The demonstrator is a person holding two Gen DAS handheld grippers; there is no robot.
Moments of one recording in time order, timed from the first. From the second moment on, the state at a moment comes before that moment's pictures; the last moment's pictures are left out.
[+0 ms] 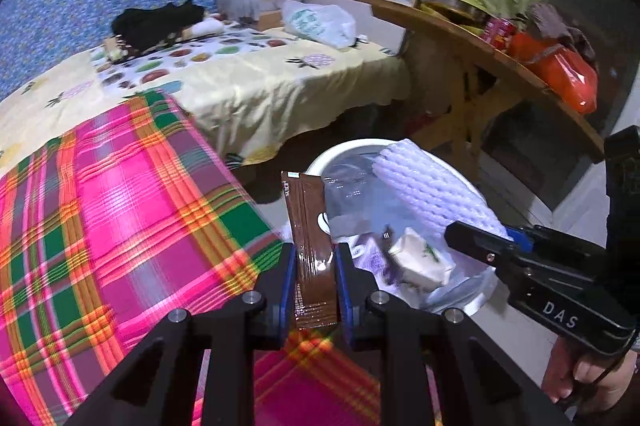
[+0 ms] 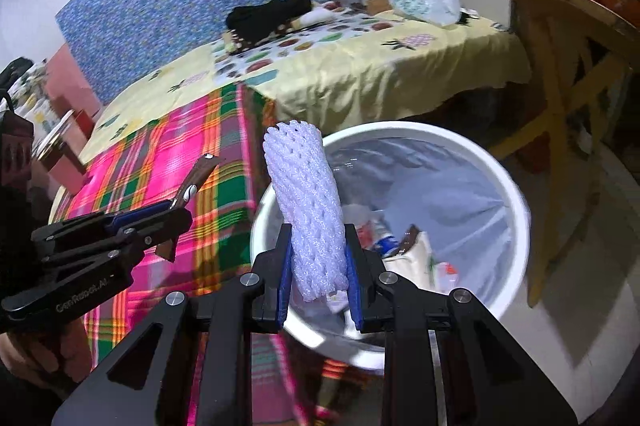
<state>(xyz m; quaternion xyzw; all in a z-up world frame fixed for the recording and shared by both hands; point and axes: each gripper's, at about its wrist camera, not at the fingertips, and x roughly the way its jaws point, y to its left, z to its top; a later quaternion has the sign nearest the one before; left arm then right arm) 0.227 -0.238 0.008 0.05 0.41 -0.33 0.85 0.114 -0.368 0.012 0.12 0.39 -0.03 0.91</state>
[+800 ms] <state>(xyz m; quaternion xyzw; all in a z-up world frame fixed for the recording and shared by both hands) 0.249 -0.326 -0.035 0.06 0.44 -0.39 0.81 0.116 -0.415 -0.016 0.14 0.41 -0.09 0.90</state>
